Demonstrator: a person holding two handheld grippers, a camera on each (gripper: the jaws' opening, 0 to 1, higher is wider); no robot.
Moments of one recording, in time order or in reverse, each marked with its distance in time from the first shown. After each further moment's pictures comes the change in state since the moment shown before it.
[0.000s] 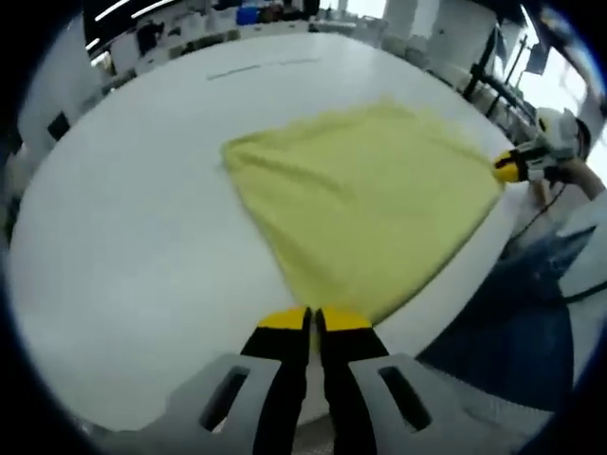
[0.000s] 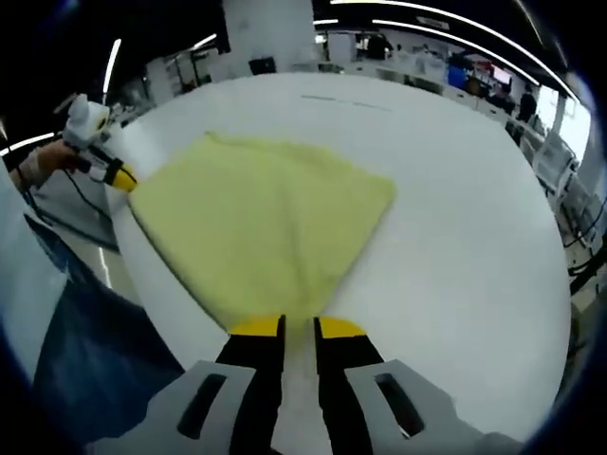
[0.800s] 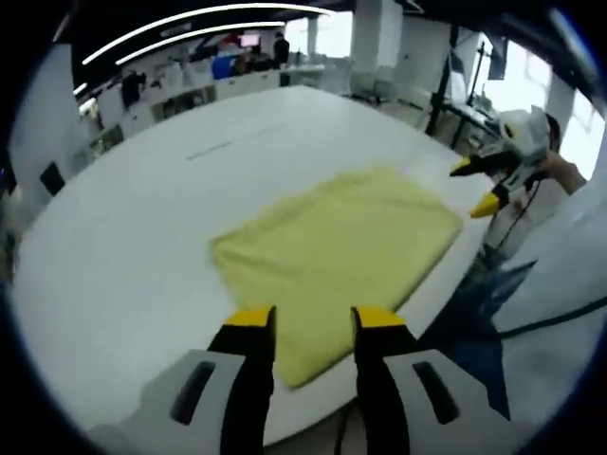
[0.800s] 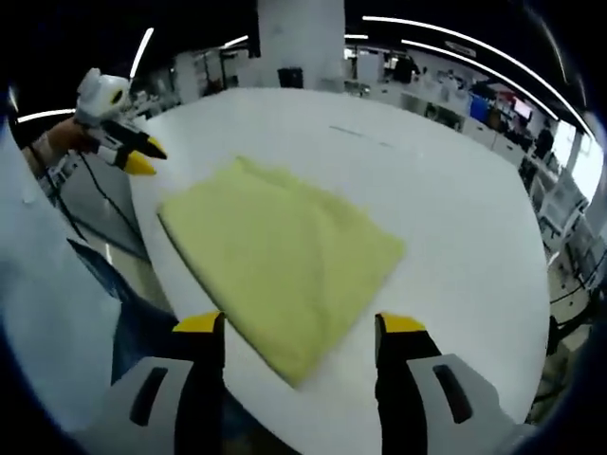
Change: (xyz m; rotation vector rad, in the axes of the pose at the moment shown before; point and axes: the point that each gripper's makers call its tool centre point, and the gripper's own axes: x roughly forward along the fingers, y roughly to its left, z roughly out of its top) left arm -0.052 -0.039 0.065 0.154 -0.188 -0.056; right arm -0.037 0.021 0.051 -0.137 -0.058 0.031
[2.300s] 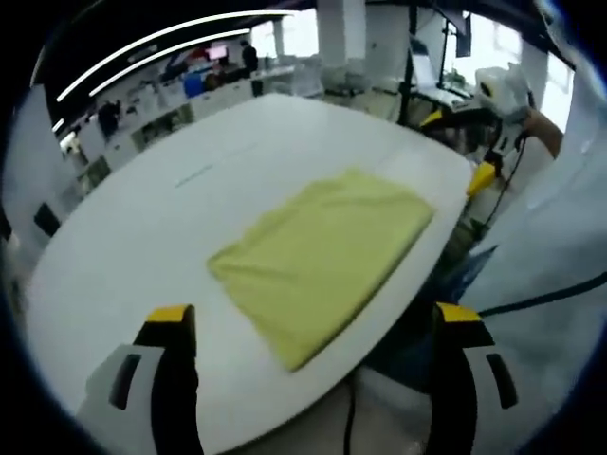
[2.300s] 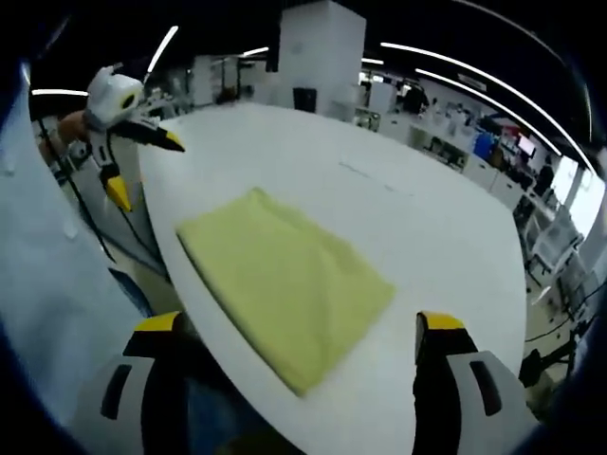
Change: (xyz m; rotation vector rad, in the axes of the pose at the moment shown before) left arm -0.041 -0.020 0.009 0.122 0.005 -0.033; right arm -0.036 0.020 0.044 -0.102 -0.079 -0.023
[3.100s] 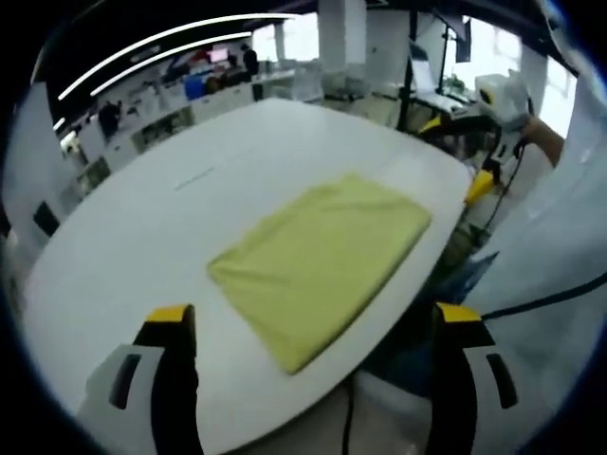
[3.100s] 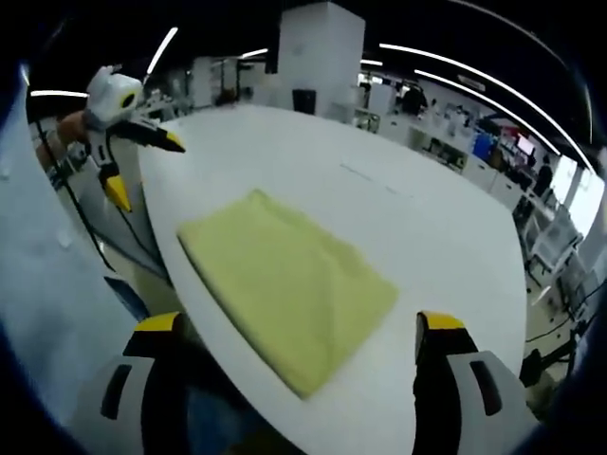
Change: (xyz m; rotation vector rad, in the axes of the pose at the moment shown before) left arm -0.003 0.002 0.005 -0.008 -0.028 -0.010; right arm 0.001 0.002 0.004 0.005 -0.009 -0.008
